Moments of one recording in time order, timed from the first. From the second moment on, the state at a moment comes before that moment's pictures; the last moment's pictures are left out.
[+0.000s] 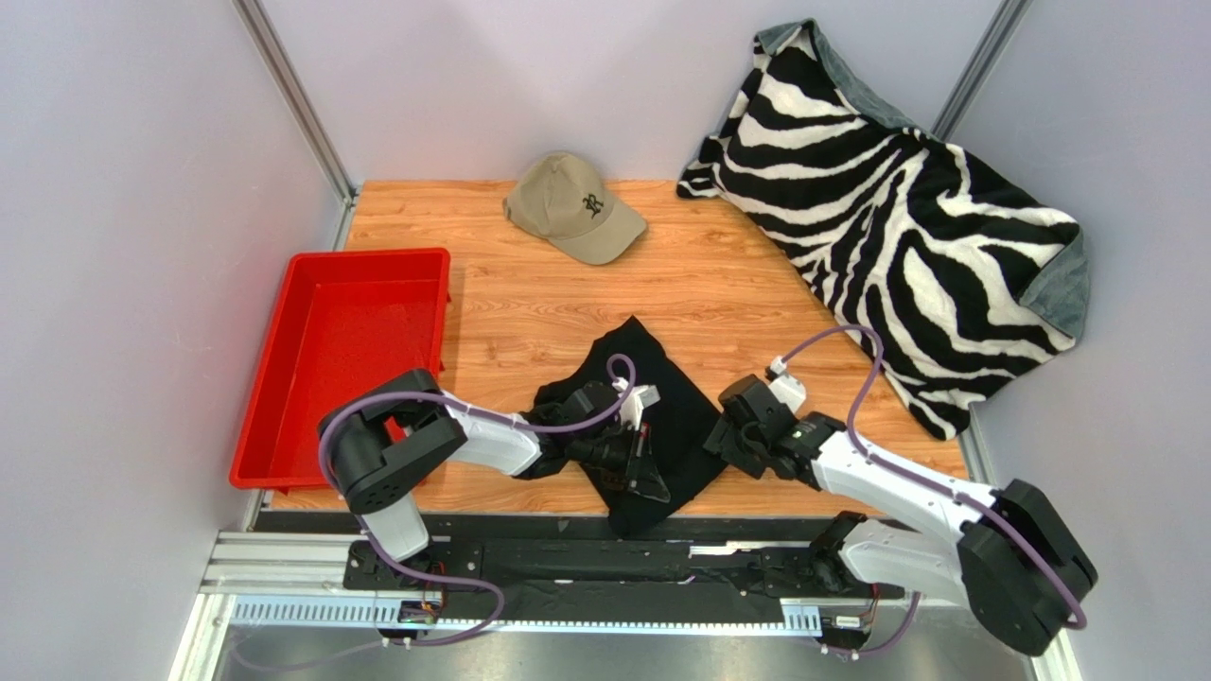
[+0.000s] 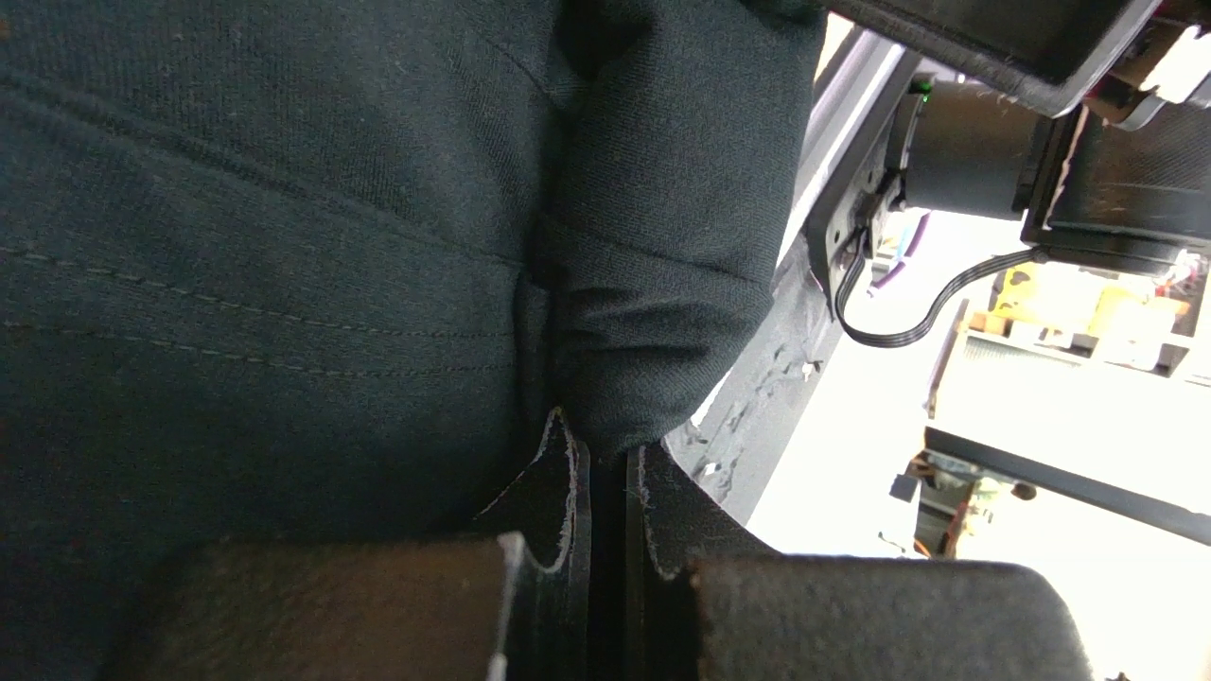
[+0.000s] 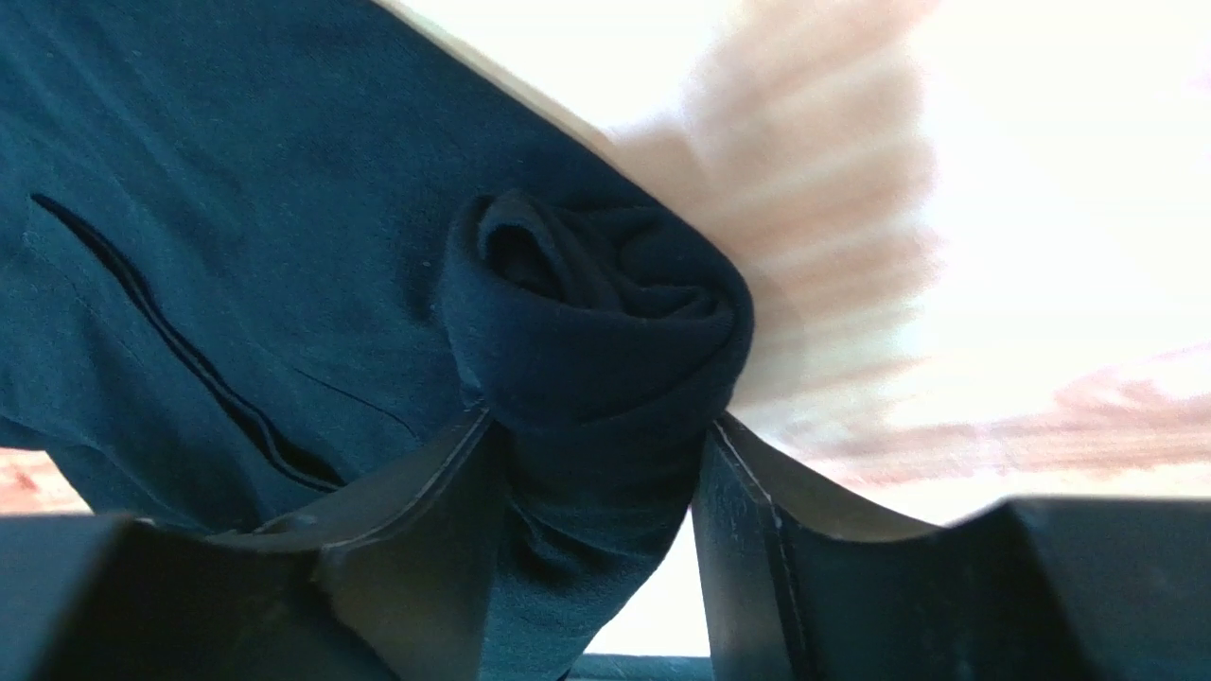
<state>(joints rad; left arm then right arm) -1.00 1.71 0.61 0.43 0.49 -0.88 0.71 1.07 0.45 -0.43 0.22 1.16</state>
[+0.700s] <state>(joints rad) -0.82 1.75 0.79 0.28 0.59 -0.69 0.48 1.41 0.85 -0.54 0.15 0.83</state>
